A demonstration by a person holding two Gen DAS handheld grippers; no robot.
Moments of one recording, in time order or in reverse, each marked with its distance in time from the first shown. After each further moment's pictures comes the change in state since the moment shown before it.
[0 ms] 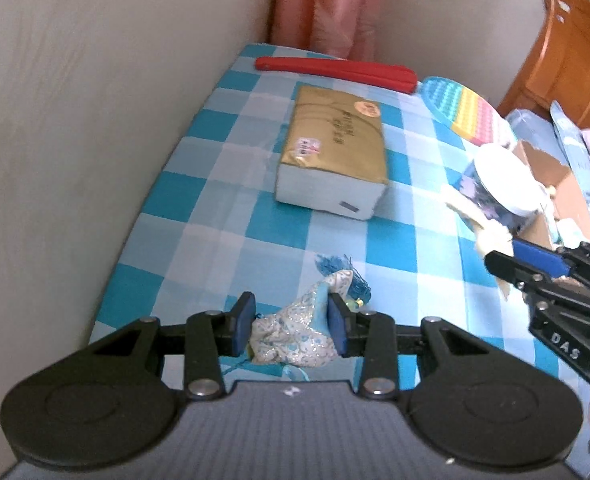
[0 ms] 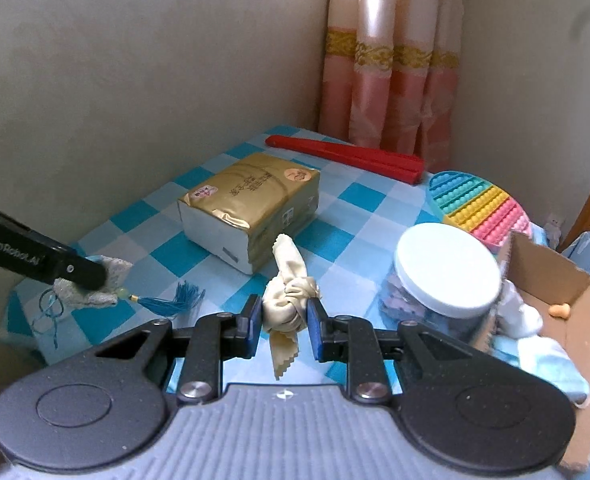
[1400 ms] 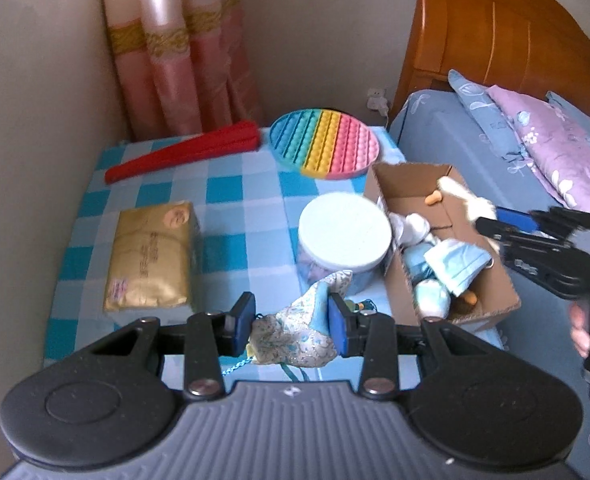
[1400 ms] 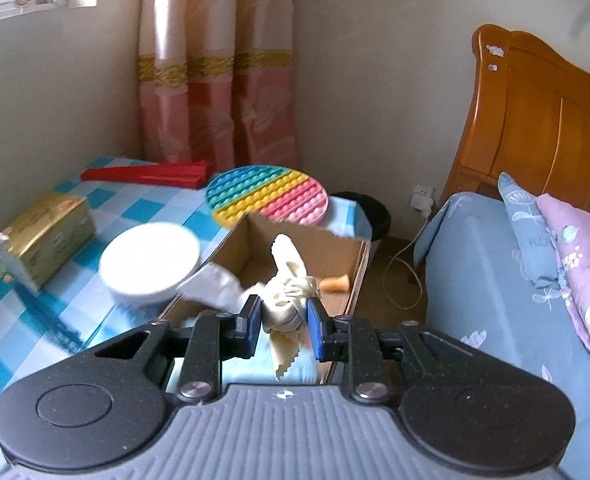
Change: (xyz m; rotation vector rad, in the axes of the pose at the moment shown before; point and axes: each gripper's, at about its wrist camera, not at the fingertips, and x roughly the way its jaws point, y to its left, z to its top) left arm -0.025 -0.157 0.059 0.308 -0.092 -0.117; right arm -0.049 -0.189 -0.026 0.183 -0.043 -0.302
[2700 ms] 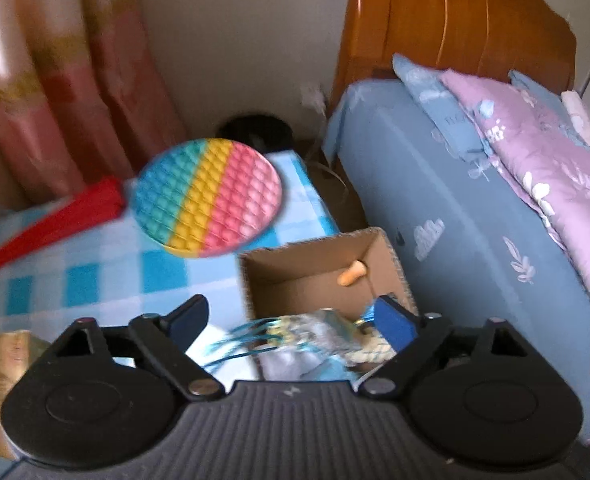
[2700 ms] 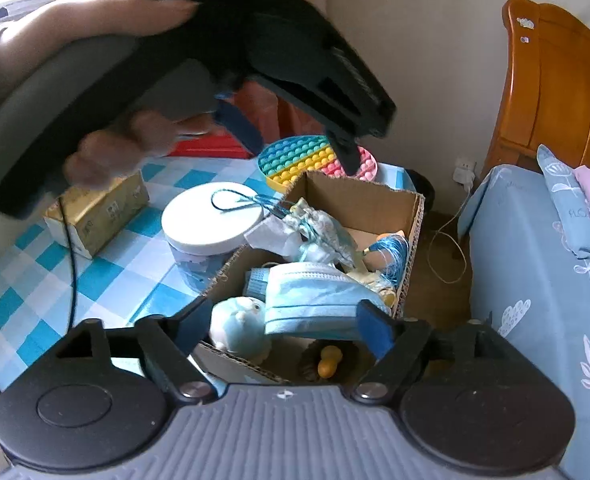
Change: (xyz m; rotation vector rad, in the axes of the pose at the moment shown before) left arm 0.107 -0.110 0.103 0.106 0.006 -0.095; right arm -0.021 0.021 -0.028 0.025 0.059 0.142
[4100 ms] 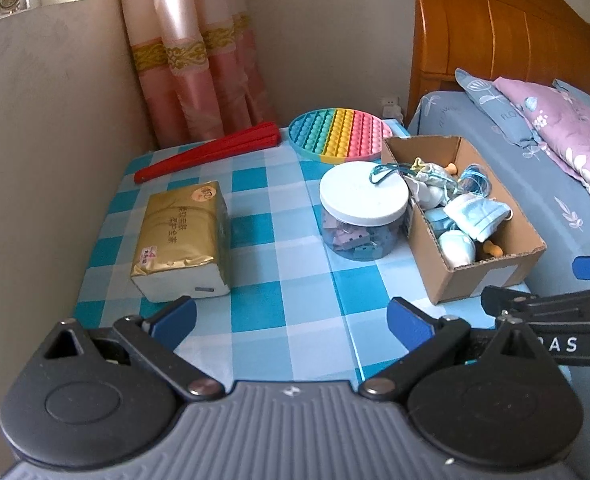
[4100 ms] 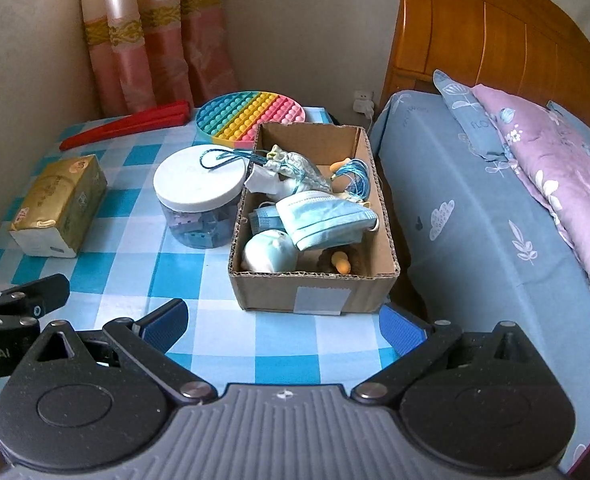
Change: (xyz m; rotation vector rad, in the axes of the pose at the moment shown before) left arm -0.122 0.073 -0.183 -0.043 -0.094 0.203; right arm -0.036 0.091 -0.005 0.242 0.155 -0.320
